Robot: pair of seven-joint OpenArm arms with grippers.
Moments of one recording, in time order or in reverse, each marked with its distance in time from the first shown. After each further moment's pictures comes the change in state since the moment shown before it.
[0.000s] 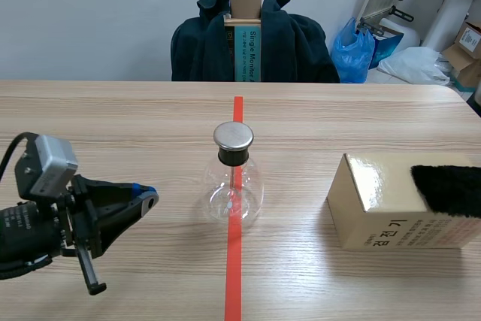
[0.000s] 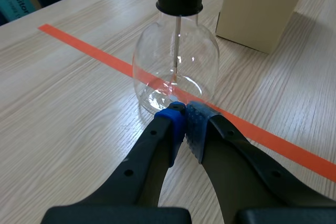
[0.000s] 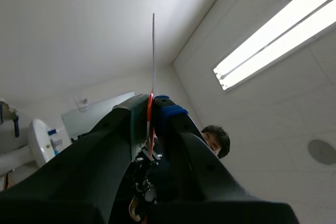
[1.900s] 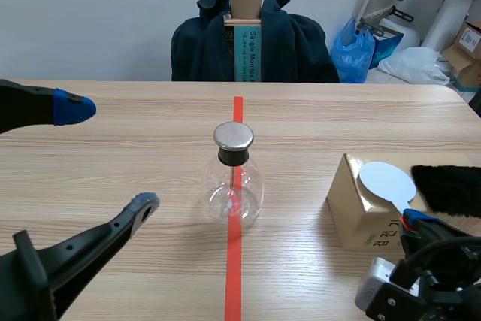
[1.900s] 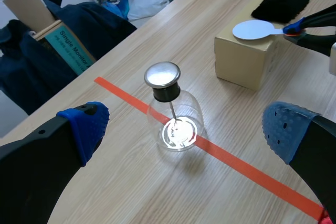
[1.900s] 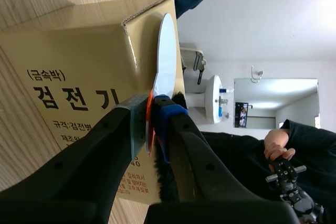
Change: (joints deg) left arm 38.4 -6.4 -23.3 53.4 -5.4 16.5 24.1; right arm -2.7 -4.0 -13.7 -25.0 -10.5 14.9 -6.7
